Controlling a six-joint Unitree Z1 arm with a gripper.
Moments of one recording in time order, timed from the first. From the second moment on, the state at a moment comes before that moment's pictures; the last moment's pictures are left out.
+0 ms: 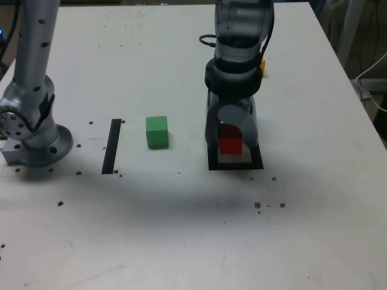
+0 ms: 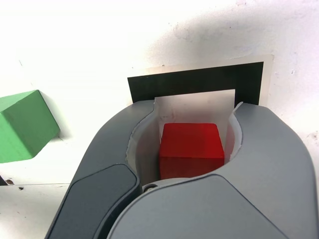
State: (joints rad) arm -0.06 2.01 -1.37 0.99 0.07 -0.01
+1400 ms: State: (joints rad) arm -0.05 1.83 -1.29 1.02 0.14 -0.01
